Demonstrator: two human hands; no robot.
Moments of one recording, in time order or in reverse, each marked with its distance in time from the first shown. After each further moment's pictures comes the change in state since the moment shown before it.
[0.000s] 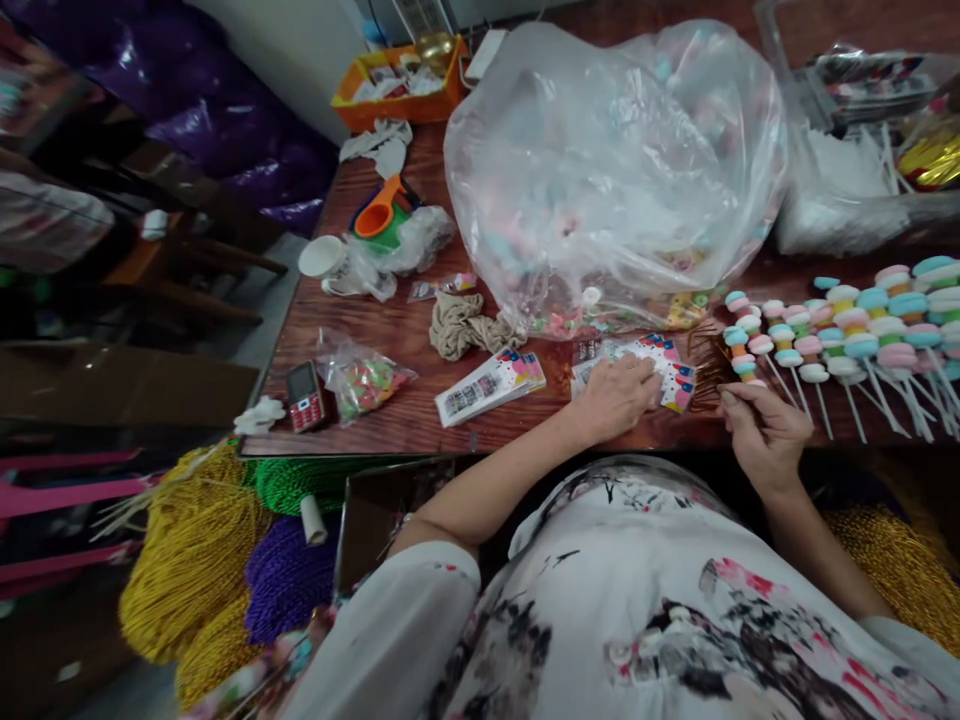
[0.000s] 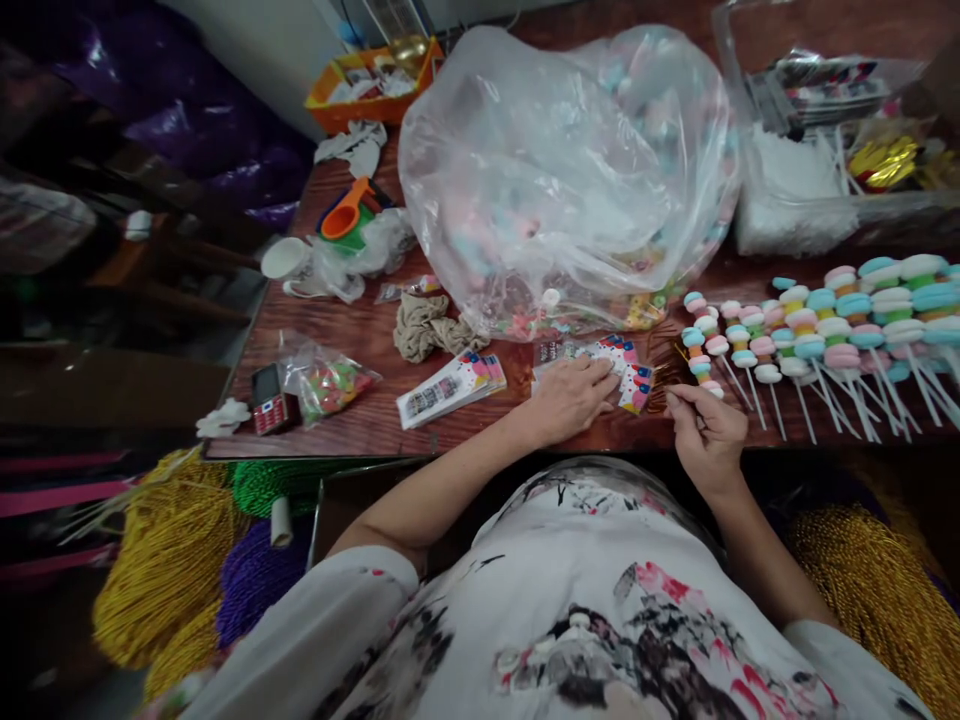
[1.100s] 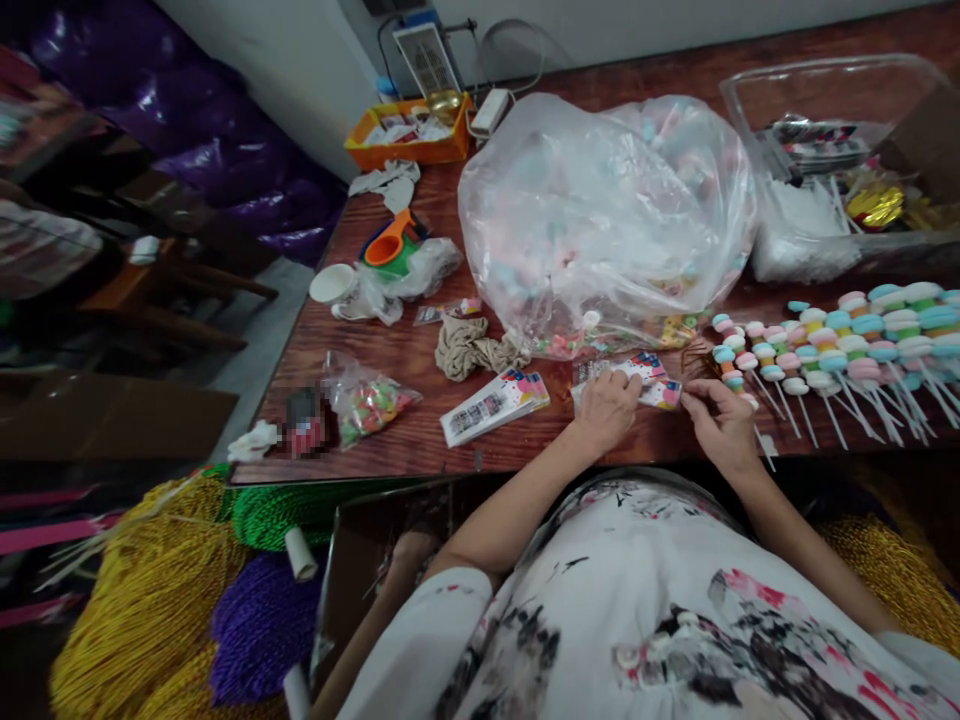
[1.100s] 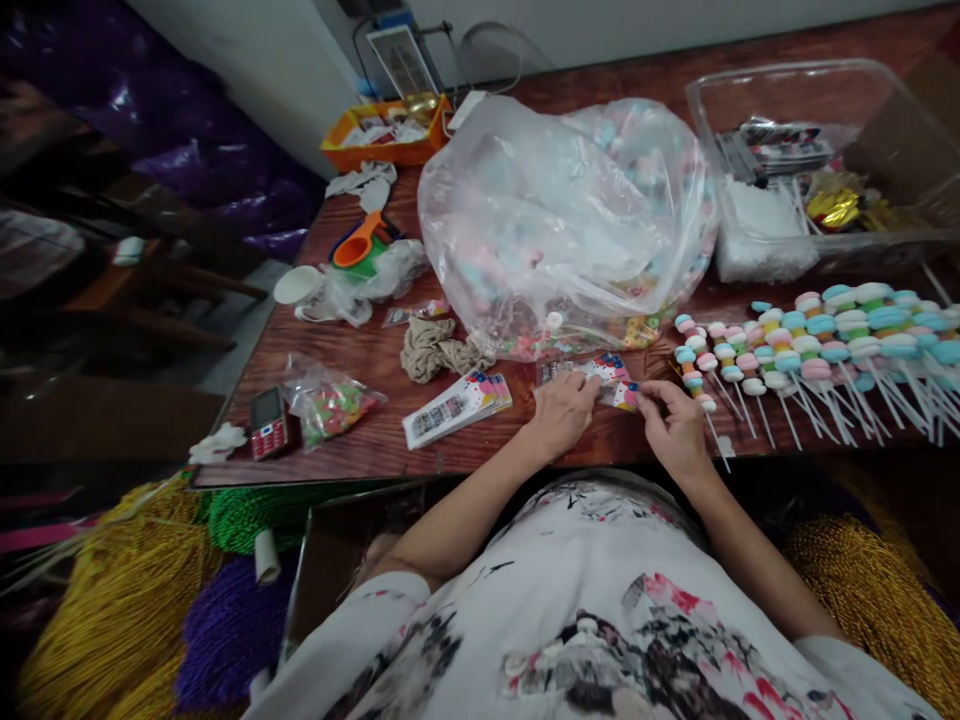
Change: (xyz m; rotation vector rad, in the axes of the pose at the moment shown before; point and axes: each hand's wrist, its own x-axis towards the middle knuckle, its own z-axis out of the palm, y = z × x) left_hand 0.000 -0.004 0.021 -0.073 0.128 -0.309; right_hand 0.019 -0.001 0.036 0.001 -0.080 0.065
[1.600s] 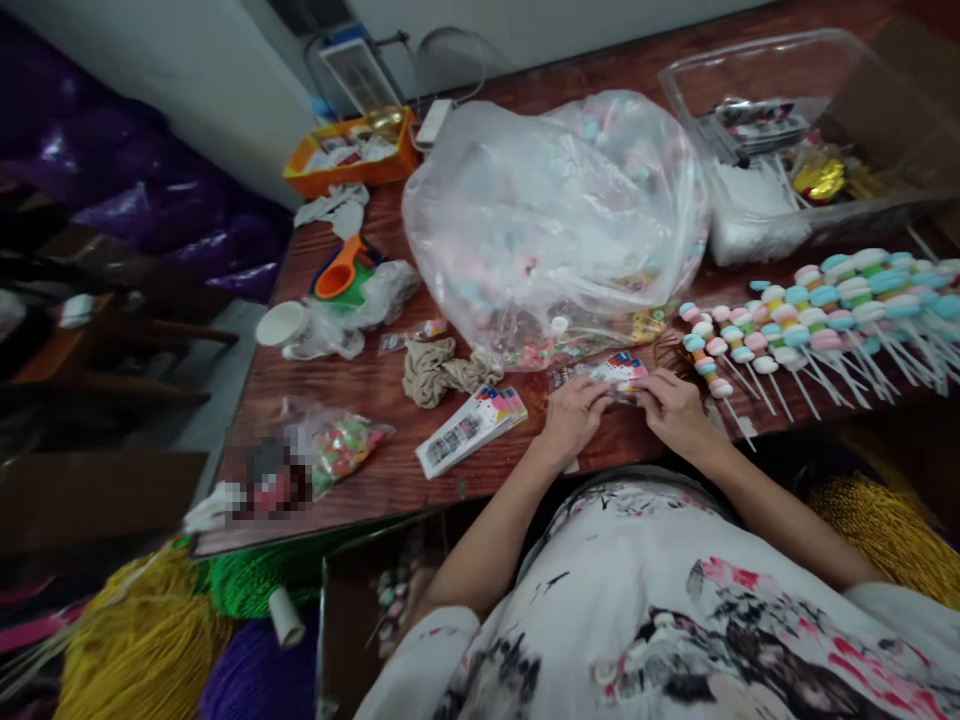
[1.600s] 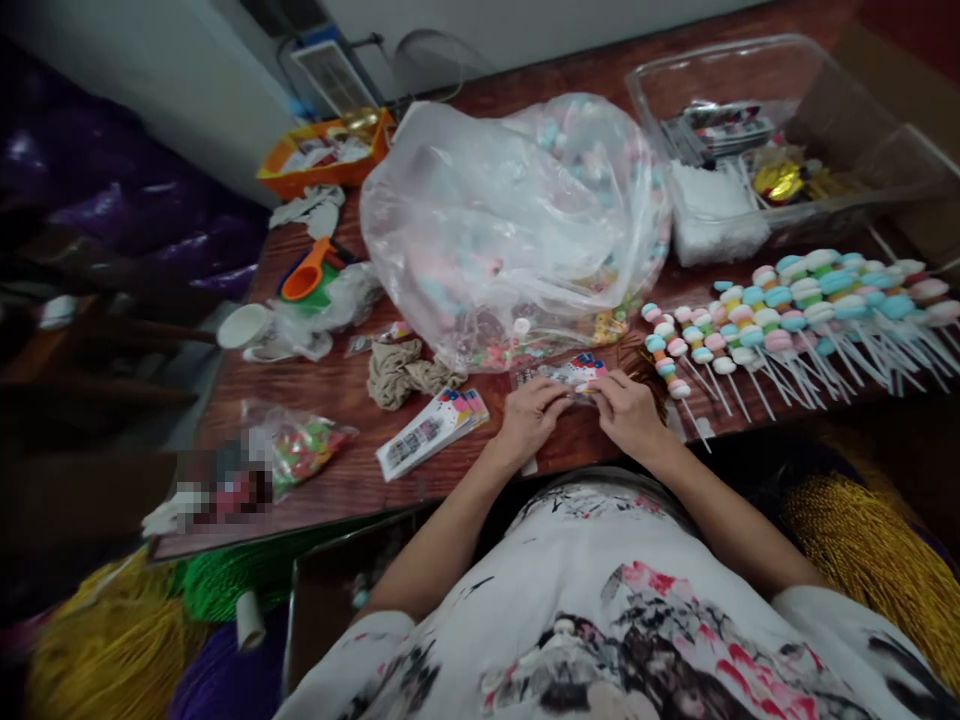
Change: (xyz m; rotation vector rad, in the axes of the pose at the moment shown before) left_hand -0.005 -0.029 0.018 -0.545 0.205 0.037; right_hand 0.011 -0.010 0.025 -0.232 -0.104 -0.361
